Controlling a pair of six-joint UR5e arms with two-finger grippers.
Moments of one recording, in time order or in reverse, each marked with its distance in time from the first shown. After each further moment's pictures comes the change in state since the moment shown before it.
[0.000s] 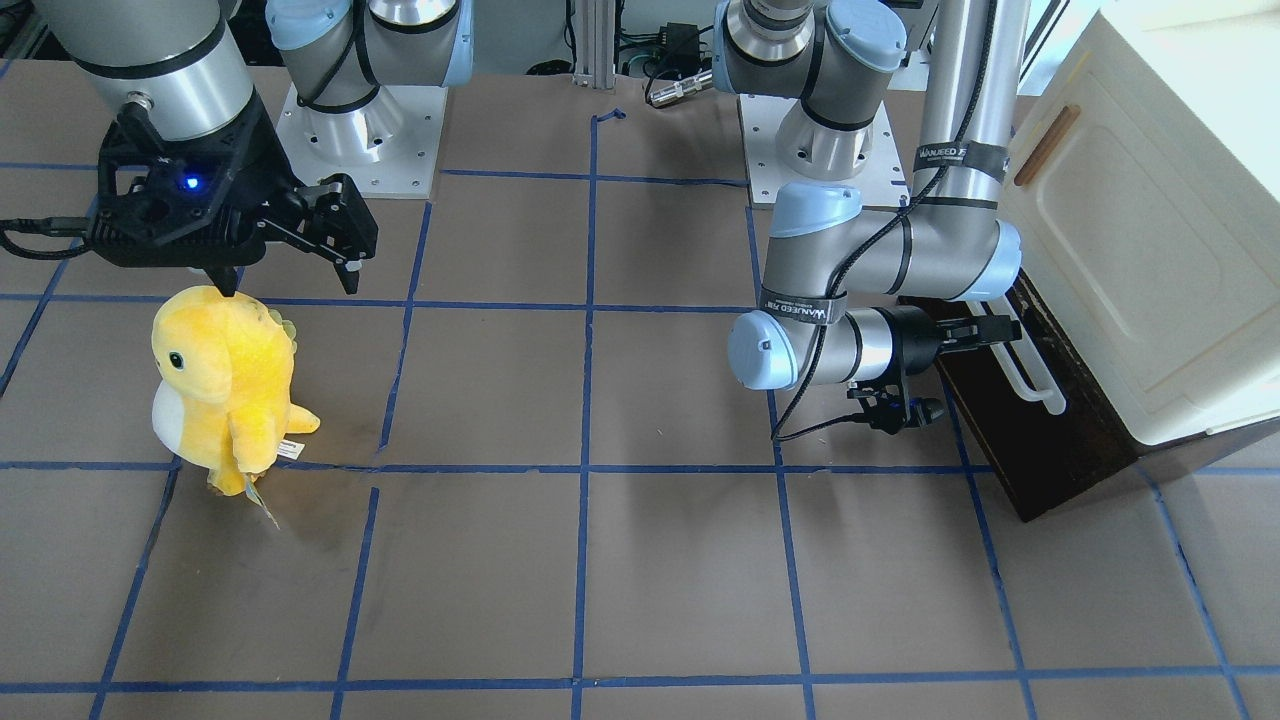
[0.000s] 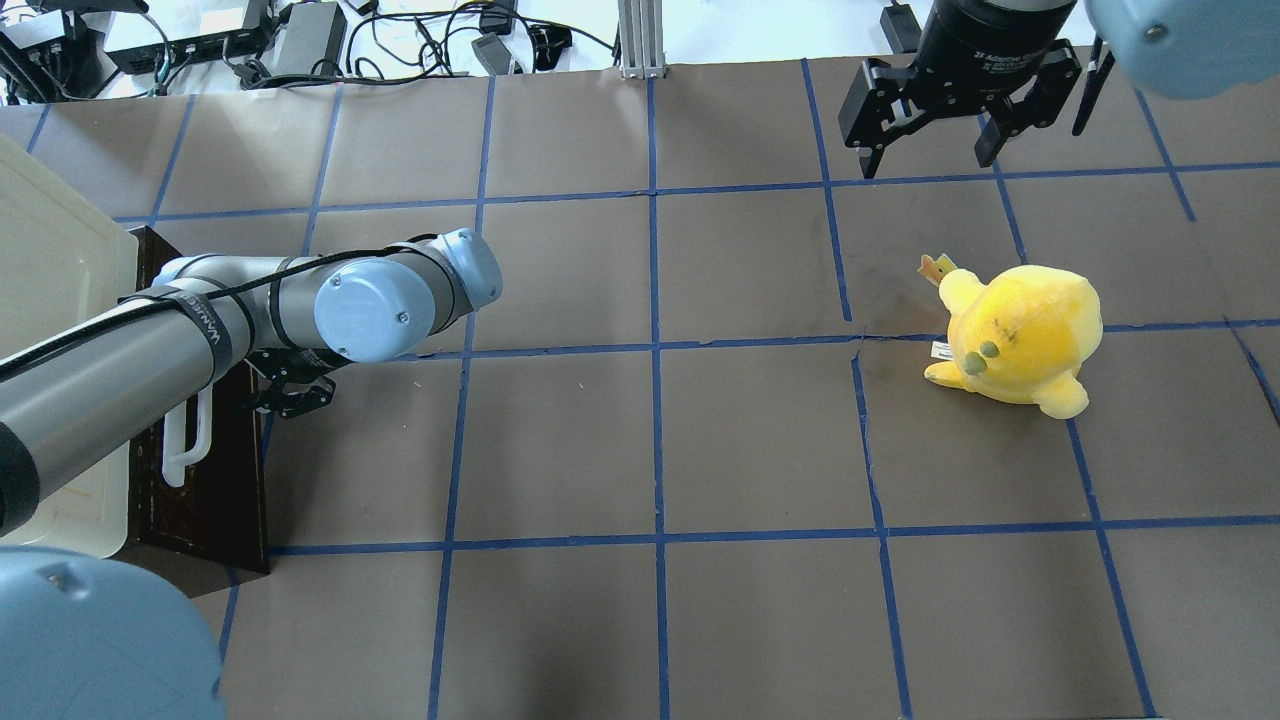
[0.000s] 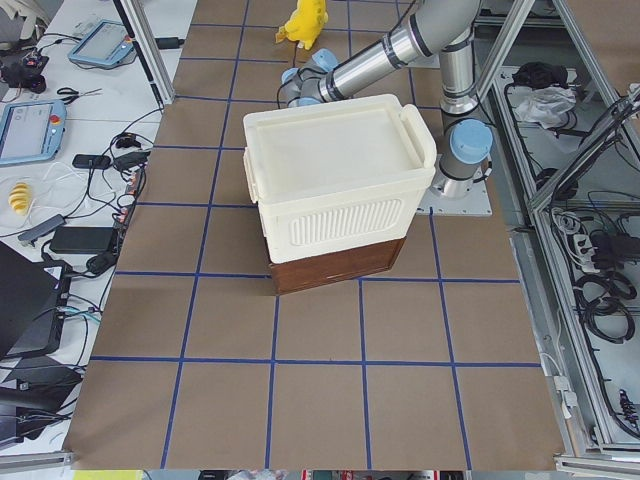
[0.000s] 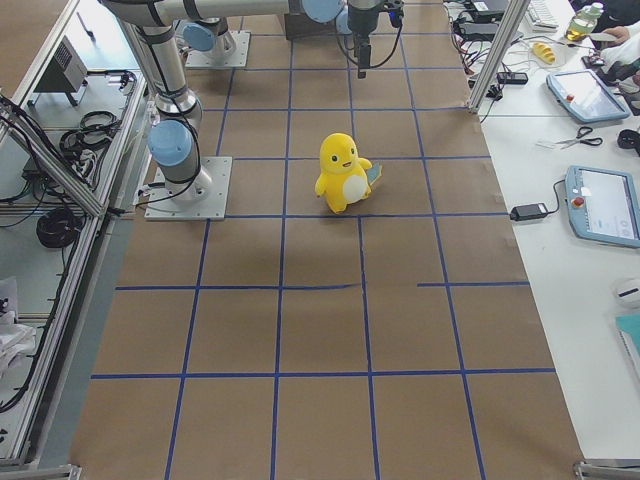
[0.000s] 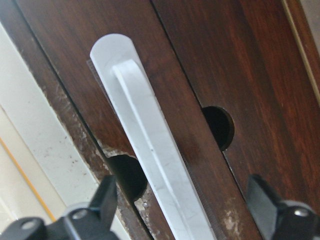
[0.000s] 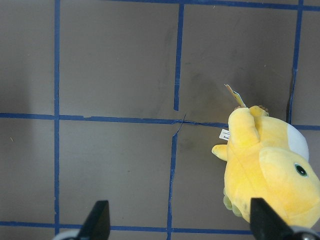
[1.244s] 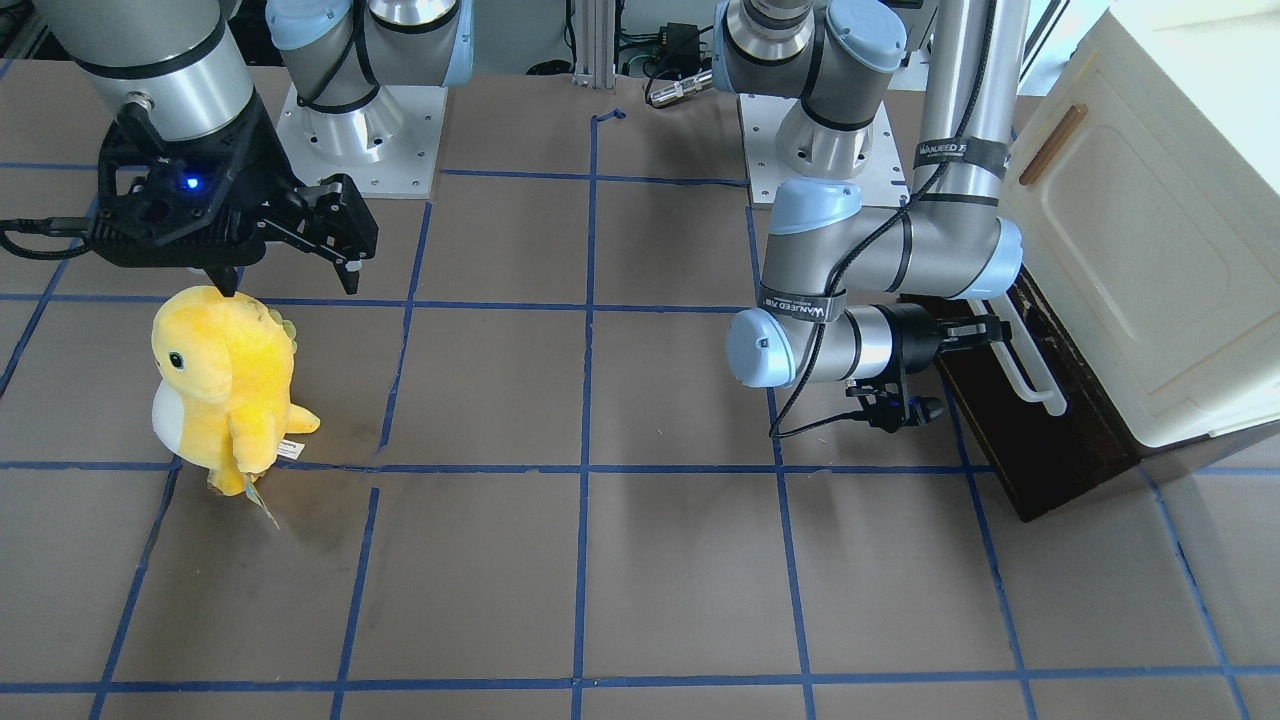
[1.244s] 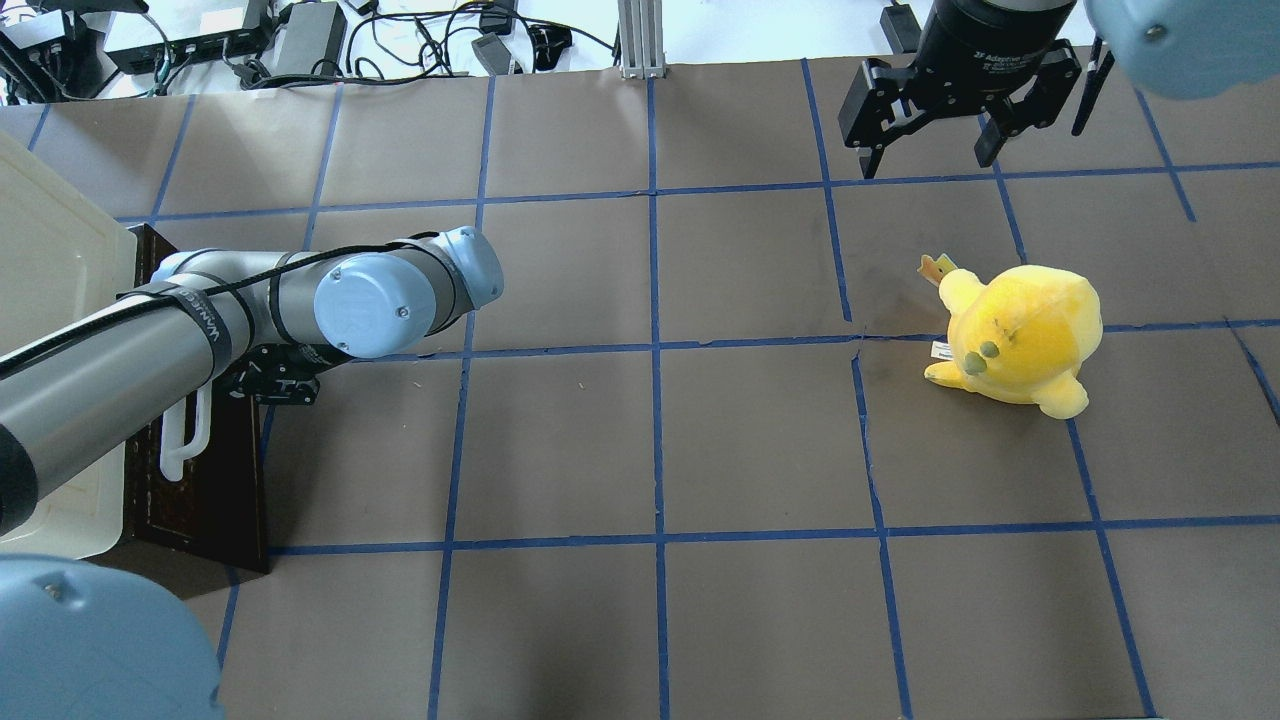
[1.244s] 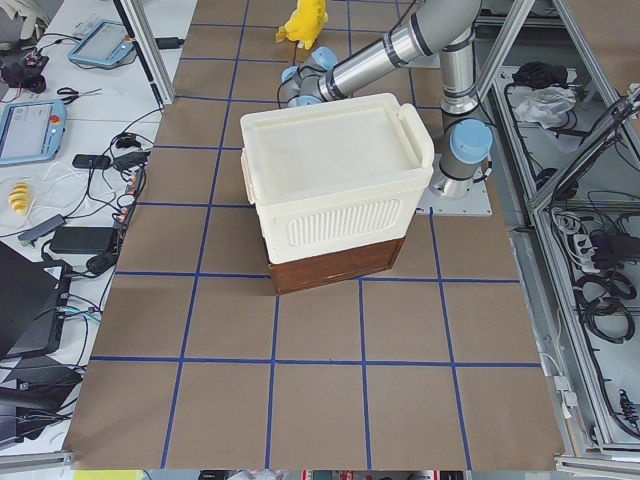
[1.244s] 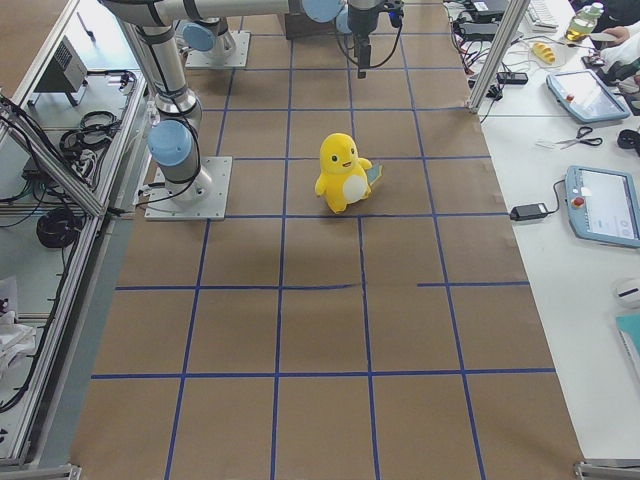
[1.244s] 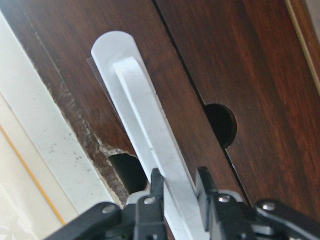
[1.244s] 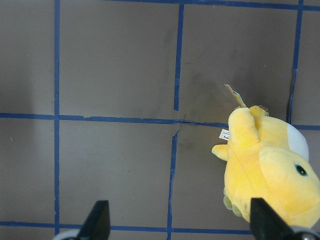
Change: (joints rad) left arm -0.007 0.005 0.011 -0.029 0.008 0.002; right arm 0.000 0.000 0.000 0.000 0.000 0.000
